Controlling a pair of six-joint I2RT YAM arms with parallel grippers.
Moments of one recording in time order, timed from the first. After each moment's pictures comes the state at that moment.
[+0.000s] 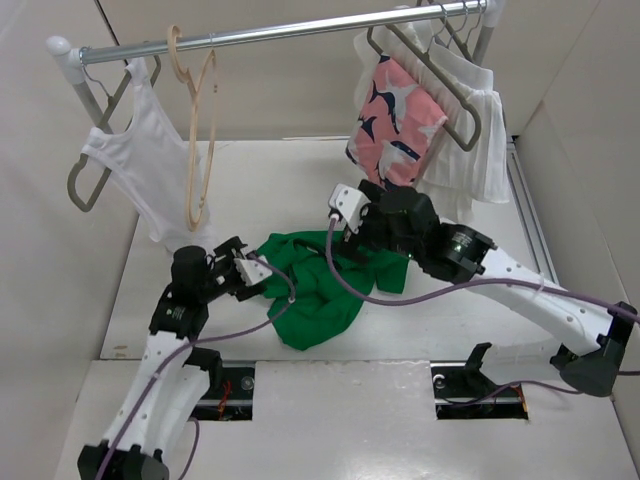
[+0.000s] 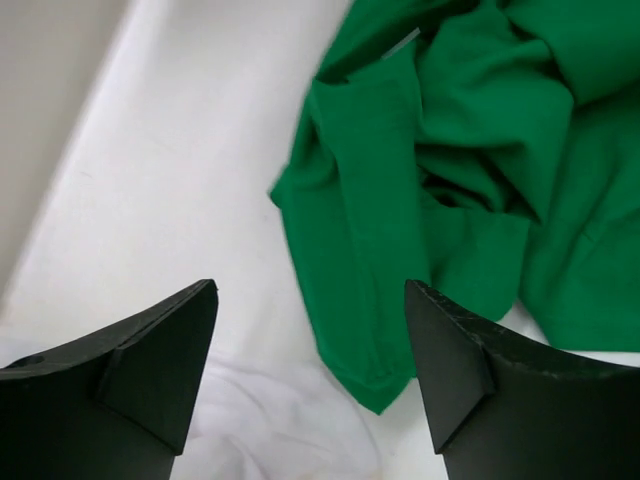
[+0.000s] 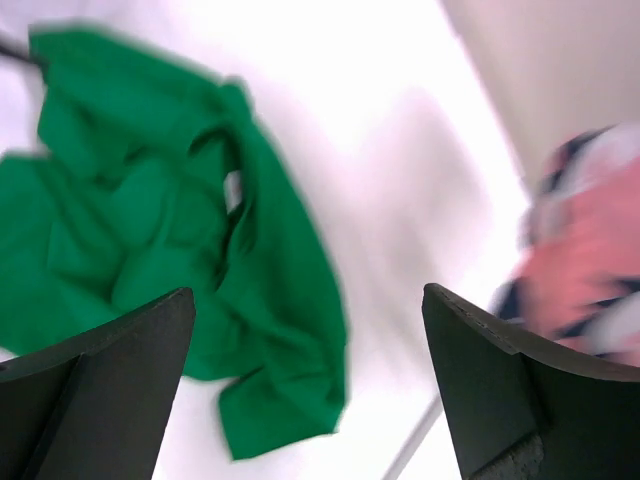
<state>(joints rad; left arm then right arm) -0.16 0.68 0.48 -0.34 0.54 0.84 0.94 1.24 1.24 -0.47 0.12 -0.43</state>
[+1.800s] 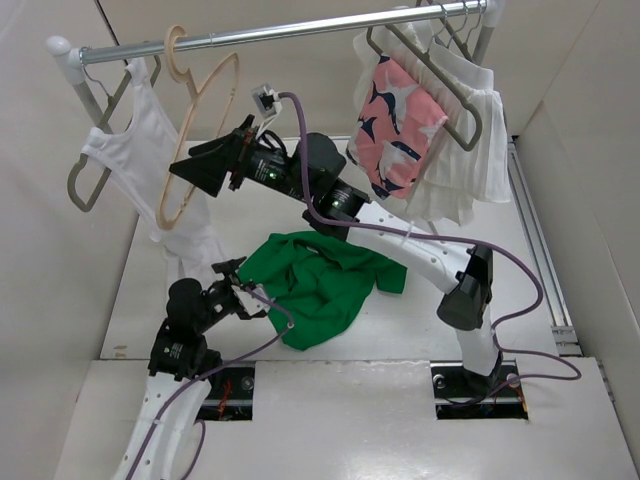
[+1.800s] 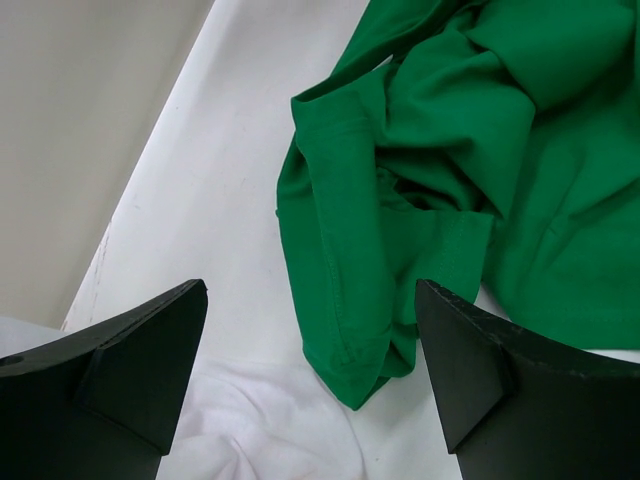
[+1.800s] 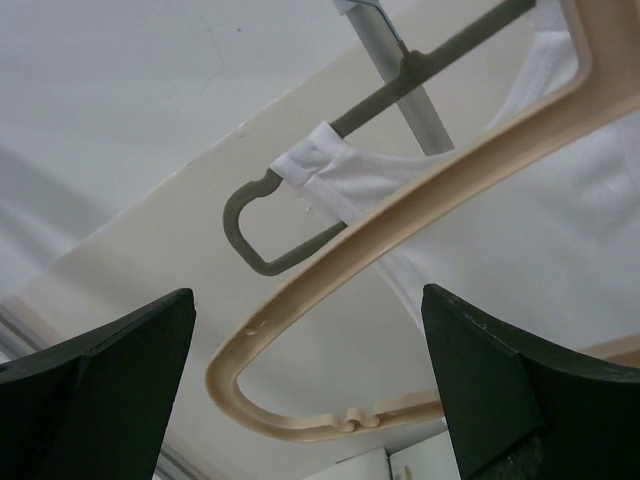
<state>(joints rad) -0.18 0.23 0.27 -0.36 0.55 0.84 1.04 2.00 2.12 0.34 -0.25 0.71</state>
